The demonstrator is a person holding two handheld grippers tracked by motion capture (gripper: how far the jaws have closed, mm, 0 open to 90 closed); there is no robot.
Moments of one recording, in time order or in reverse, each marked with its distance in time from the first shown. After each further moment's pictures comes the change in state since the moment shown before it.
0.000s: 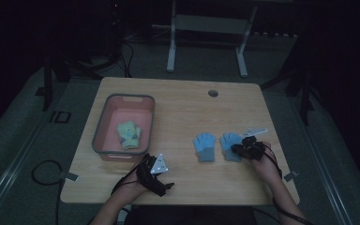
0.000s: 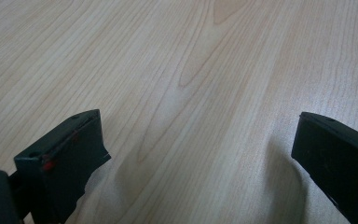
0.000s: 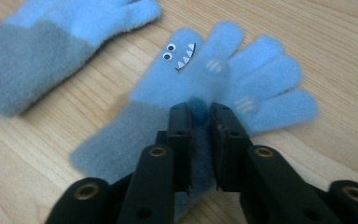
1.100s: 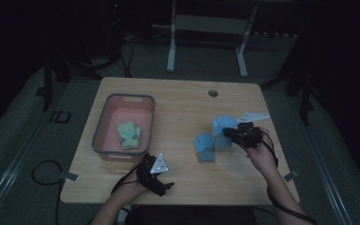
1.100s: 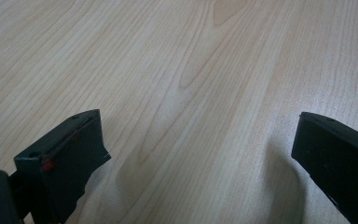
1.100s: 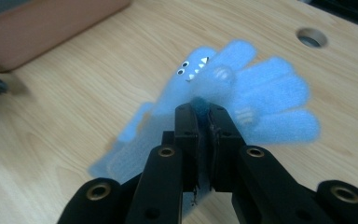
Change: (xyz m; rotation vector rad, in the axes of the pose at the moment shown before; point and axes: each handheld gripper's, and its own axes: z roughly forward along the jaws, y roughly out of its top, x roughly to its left) left arm 0.001 0.000 0.000 -0.005 -0.003 0.000; right arm 0.046 0.073 -0.063 -0.180 0.025 -0.076
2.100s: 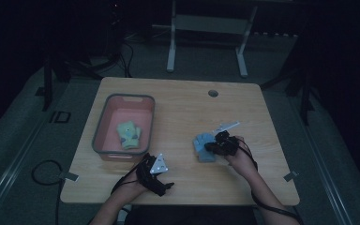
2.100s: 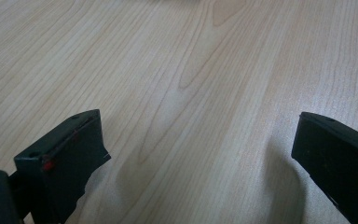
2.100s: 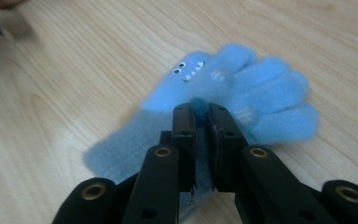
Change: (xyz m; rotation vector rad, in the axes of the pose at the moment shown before) left arm 0.000 0.000 0.000 -0.001 -0.003 0.004; right arm 0.024 -0.026 0.079 0.181 0.167 -0.001
